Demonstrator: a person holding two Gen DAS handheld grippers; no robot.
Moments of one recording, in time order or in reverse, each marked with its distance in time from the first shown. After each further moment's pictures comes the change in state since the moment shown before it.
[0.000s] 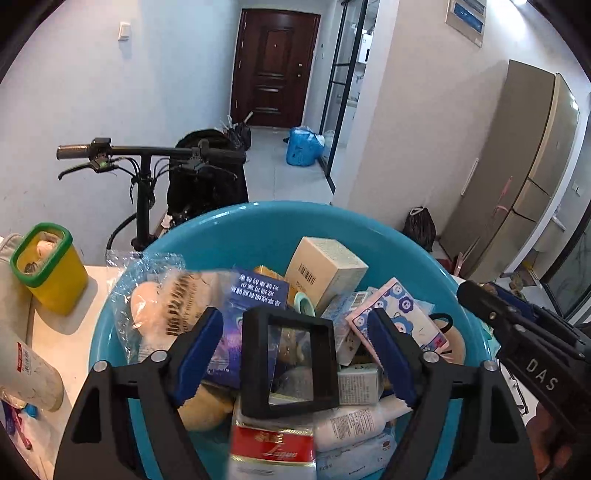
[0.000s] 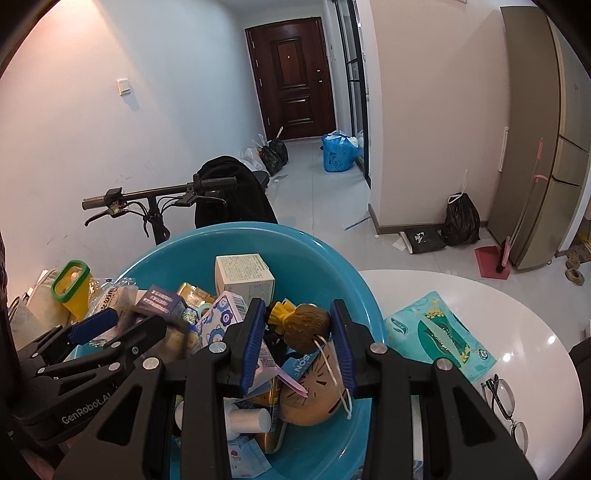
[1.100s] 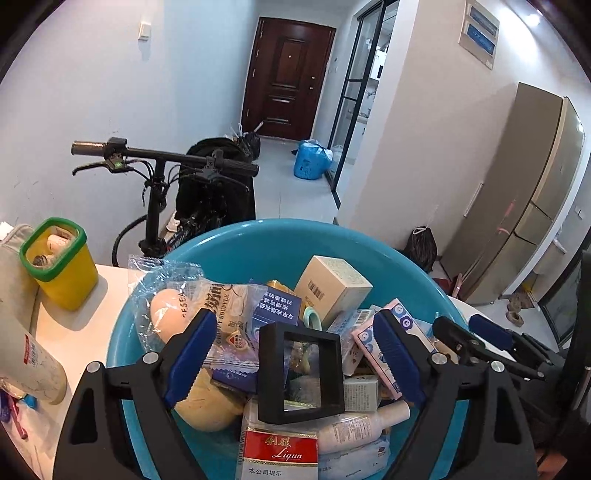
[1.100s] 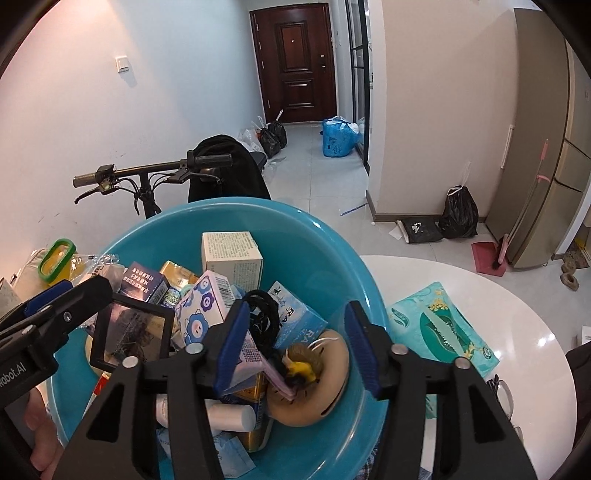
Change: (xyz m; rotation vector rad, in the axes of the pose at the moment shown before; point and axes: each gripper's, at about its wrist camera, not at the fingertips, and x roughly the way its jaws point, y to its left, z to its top) left arm -0.017 0.012 0.006 -0.064 -0.050 0.009; right arm 0.020 -0.003 -0.006 -0.033 0.059 -0.019
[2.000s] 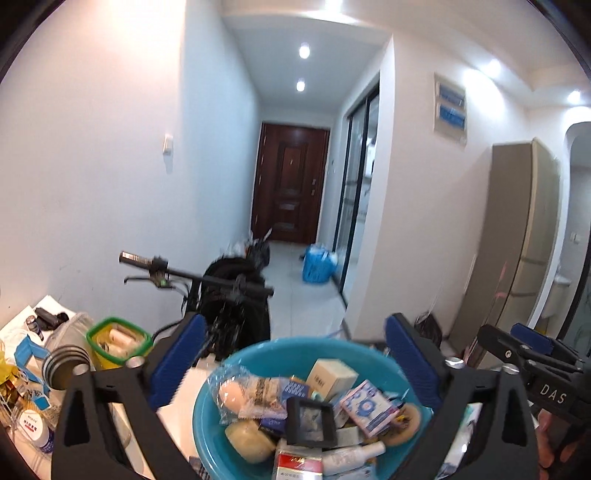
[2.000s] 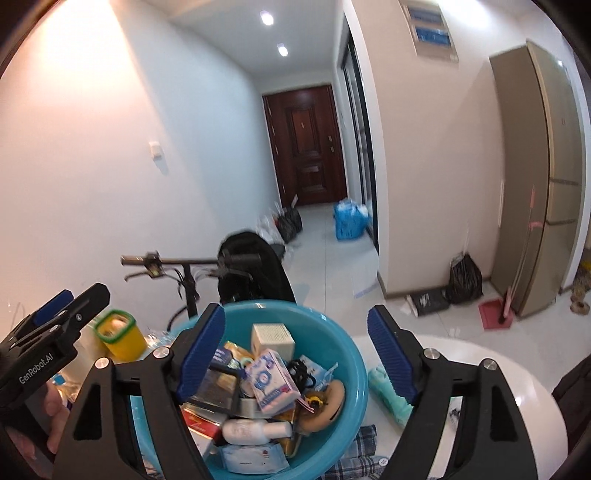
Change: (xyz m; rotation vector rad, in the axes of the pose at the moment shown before) left arm -0.168 0.002 0.015 0.051 -0.468 0.022; right arm -0.157 0.011 0.012 0.004 -0.390 0.072
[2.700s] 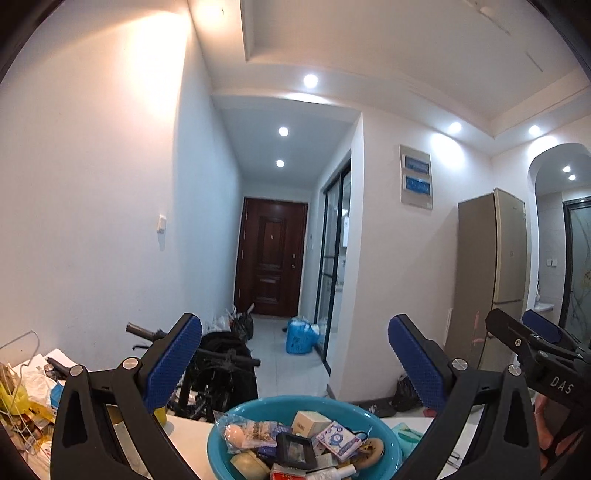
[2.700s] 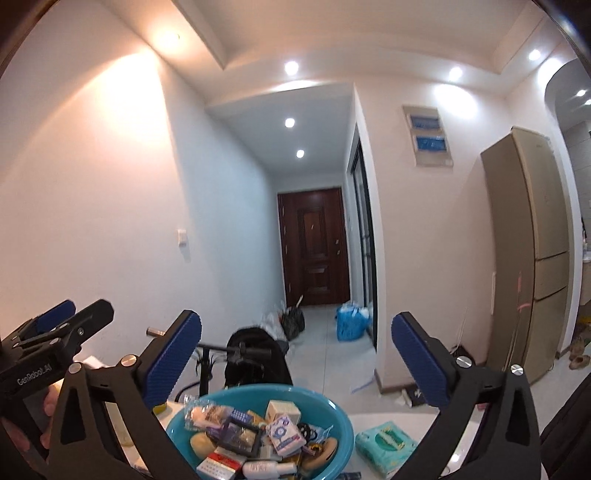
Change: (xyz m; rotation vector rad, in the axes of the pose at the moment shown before) left arm -0.142 -0.008 0.028 0.038 -0.303 -0.065; right arm -0.141 0.026 0.009 -0.057 -0.419 -0.008
